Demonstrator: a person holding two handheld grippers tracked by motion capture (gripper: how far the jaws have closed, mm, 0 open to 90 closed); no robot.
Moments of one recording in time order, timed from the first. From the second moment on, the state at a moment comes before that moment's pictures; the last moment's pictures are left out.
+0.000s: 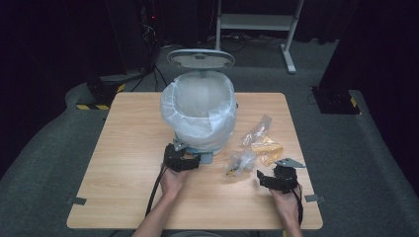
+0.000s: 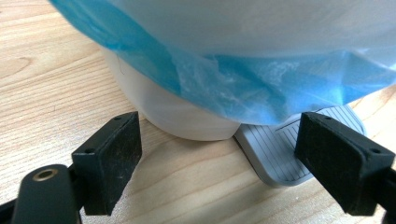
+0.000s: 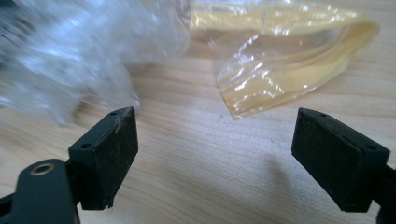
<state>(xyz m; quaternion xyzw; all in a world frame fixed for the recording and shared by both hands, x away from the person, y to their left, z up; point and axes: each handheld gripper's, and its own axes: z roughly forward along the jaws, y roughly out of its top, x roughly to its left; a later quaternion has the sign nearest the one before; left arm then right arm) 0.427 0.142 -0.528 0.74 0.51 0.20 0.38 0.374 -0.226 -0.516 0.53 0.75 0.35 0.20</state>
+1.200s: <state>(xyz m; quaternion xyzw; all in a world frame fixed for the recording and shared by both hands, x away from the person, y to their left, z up) 0.431 0.147 -0.529 0.74 0.51 0.17 0.39 0.401 -0.213 -0.451 0.48 0.74 0.43 0.18</state>
